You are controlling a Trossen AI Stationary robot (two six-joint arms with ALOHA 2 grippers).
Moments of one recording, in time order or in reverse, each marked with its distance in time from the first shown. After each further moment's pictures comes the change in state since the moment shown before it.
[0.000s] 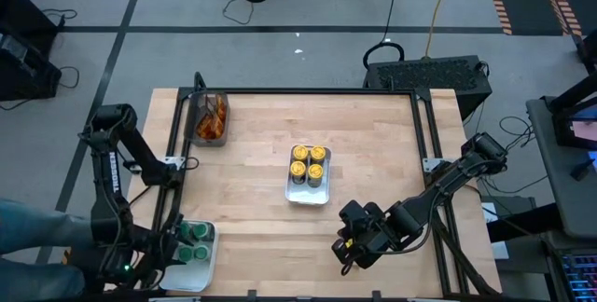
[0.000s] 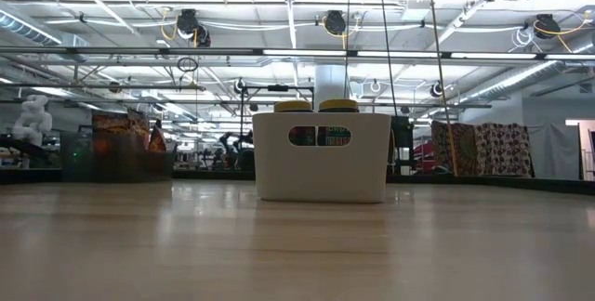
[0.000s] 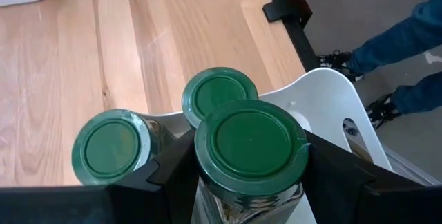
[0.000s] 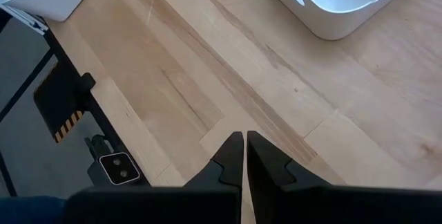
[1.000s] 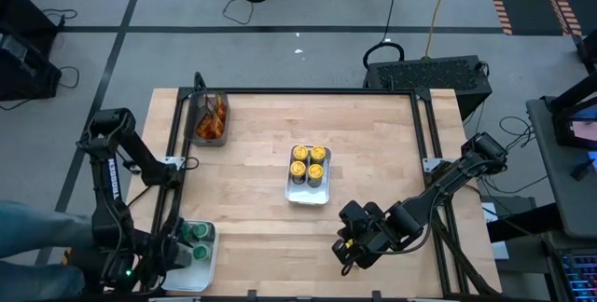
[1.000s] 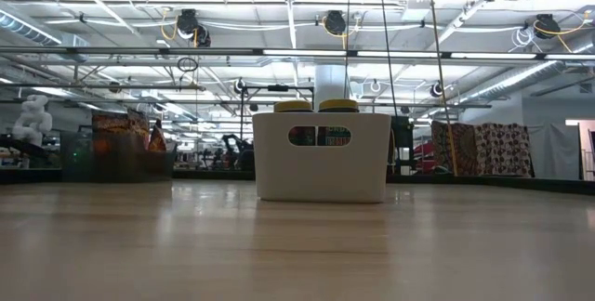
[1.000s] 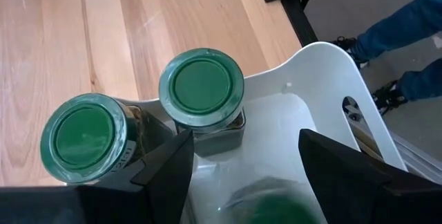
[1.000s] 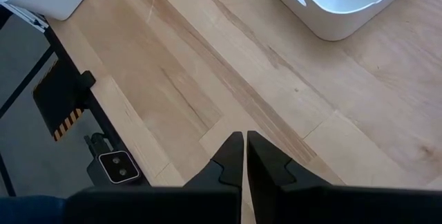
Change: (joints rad) left arm -0.001 0.059 0.000 0.021 0.029 -0.005; right arm 0.001 0.000 0.000 0.001 0.000 -0.008
